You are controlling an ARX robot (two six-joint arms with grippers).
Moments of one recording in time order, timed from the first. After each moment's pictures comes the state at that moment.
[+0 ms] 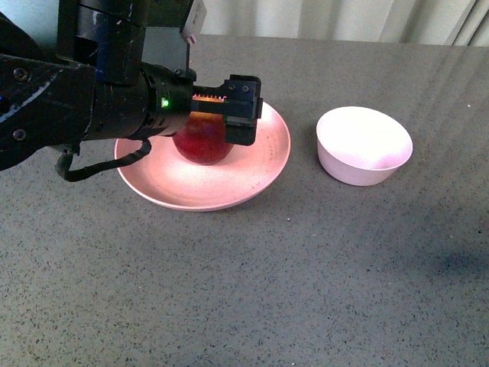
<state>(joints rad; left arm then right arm) -0.45 2.05 0.96 0.55 0.02 -0.16 0.00 0.01 0.02 0.00 0.00 0.00</state>
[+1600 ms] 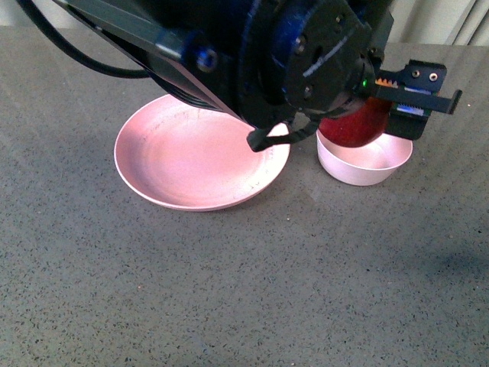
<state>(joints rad) -0.73 2.19 1.33 0.37 -0.03 -0.16 0.00 0.01 0.02 0.00 0.00 0.00</state>
